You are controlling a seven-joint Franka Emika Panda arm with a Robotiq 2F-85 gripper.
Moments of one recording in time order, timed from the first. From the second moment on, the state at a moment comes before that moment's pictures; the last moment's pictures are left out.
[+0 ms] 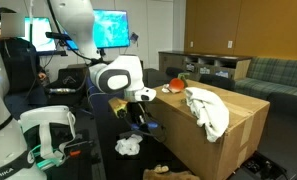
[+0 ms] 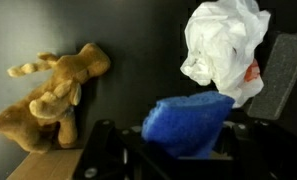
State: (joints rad) arm 0.24 0.12 -0.10 -2.68 -0.07 2.86 0.13
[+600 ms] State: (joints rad) arm 0.16 -0.27 0.06 -2.55 -0.11 2.26 0.14
